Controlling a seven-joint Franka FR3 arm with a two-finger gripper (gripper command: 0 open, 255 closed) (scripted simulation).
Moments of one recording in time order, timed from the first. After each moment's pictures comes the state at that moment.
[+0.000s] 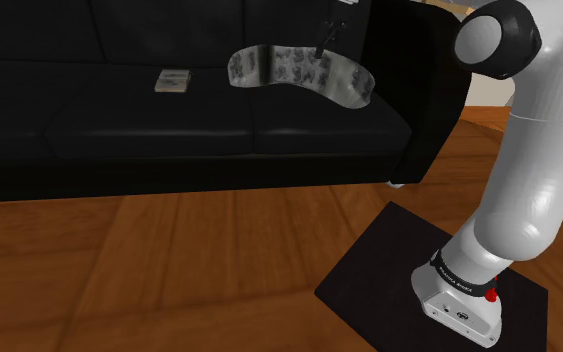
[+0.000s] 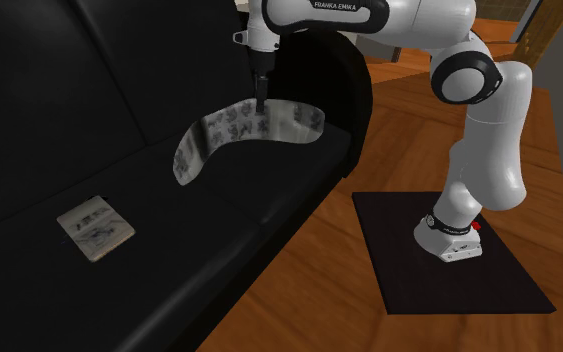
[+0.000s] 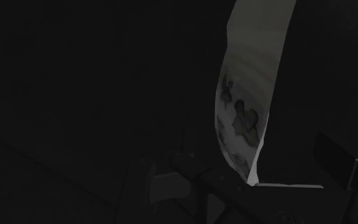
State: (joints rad) arm -0.13 0.34 -0.28 -1.22 0.22 1.63 -0.53
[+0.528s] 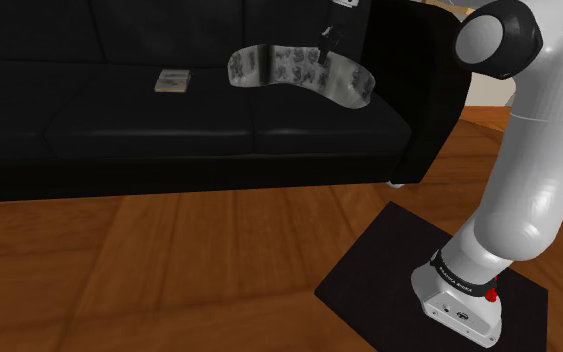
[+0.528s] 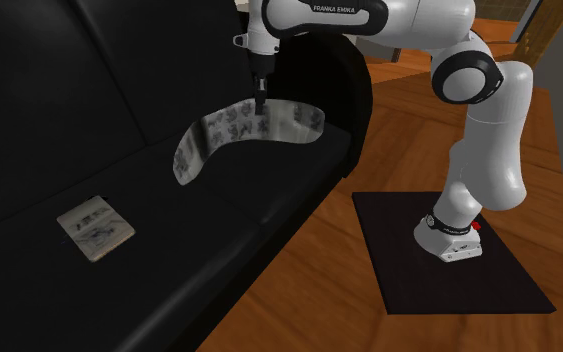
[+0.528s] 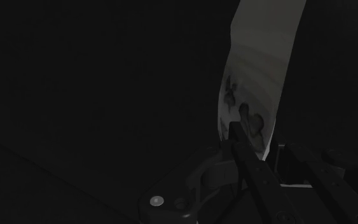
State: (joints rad) arm -0.13 0.33 -0.28 -1.25 0.22 1.65 -0.53
